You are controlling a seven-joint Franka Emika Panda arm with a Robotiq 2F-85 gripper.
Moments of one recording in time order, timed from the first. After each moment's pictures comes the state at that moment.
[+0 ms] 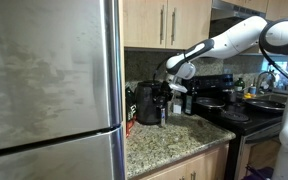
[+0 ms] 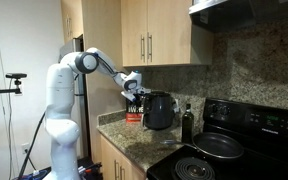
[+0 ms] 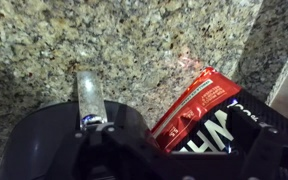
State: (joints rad) arm 0.19 0.08 0.16 -2.04 0.37 2.36 -0.07
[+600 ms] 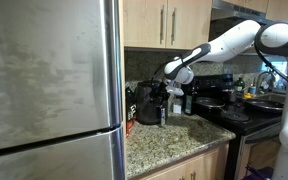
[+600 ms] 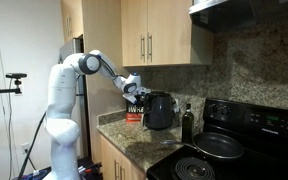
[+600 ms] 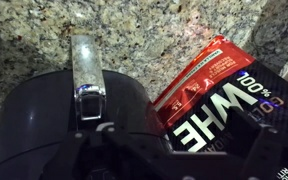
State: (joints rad) arm 0.19 0.12 0.18 -2.06 0.37 2.58 -0.09
